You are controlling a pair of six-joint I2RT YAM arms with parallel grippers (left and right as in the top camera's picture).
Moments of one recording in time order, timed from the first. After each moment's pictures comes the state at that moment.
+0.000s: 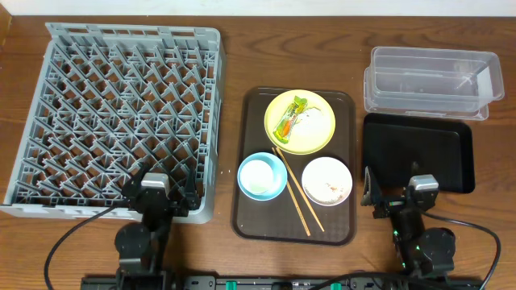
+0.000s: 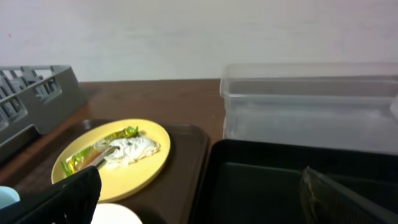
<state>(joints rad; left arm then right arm) 0.02 0.05 0.04 -0.15 0.12 -0.03 0.13 0.02 0.01 -0.09 -0.01 0.13</state>
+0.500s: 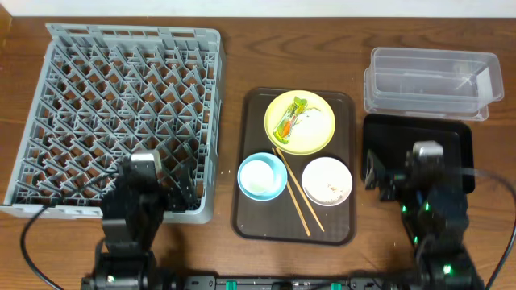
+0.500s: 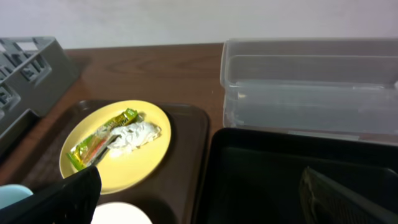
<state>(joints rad) 0.02 0.48 0.47 -0.49 0.13 -0.14 0.13 0.58 0.43 -0.22 -0.01 0.14</state>
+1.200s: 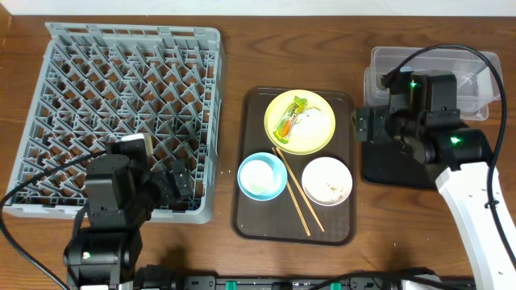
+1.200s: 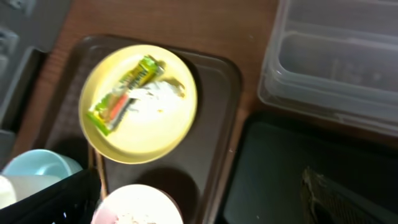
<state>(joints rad) 0.02 0.71 0.82 -0.87 0.13 -0.23 0.13 1.30 1.15 -0.74 -0.14 0.05</state>
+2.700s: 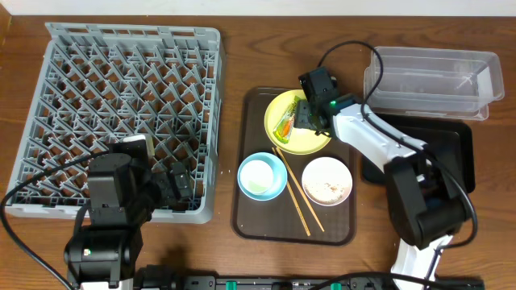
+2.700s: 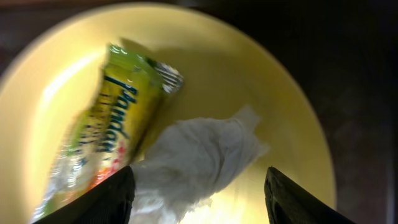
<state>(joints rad) 0.02 0.73 0.82 -0.89 0.13 -0.23 0.44 1.99 1.31 -0.47 0.12 0.56</state>
